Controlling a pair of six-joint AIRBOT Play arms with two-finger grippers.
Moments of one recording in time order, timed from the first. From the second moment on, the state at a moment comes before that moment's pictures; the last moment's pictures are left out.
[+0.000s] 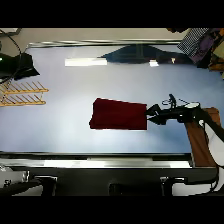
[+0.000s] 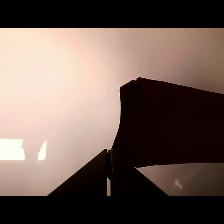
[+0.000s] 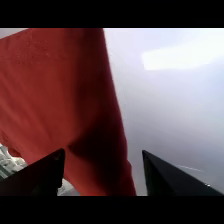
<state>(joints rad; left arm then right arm) -0.07 -1.36 1.99 1.33 -1.63 -1.78 -0.18 -1.61 0.97 -0.58 1.08 1.21</state>
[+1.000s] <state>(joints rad) -0.07 -1.36 1.99 1.33 -1.63 -1.76 -0.24 -1.56 1.53 -0.82 1.05 1.61</state>
